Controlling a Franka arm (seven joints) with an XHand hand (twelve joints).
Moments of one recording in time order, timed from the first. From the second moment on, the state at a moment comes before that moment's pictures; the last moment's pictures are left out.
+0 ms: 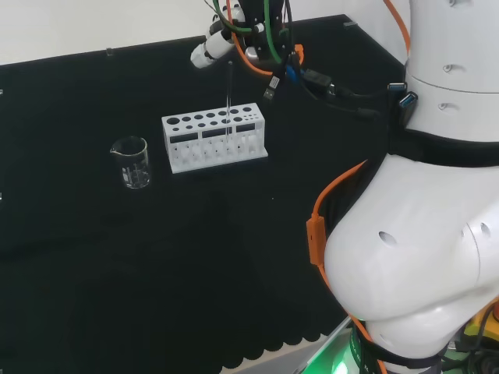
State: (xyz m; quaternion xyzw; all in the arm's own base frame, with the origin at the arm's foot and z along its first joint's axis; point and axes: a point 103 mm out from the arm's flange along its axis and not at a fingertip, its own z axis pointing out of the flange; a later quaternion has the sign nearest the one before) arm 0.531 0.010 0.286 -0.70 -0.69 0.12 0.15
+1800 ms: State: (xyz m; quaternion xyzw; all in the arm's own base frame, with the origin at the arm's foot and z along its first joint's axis) arm 0.524 -0.002 0.228 -0.65 -0.73 0.12 0.17
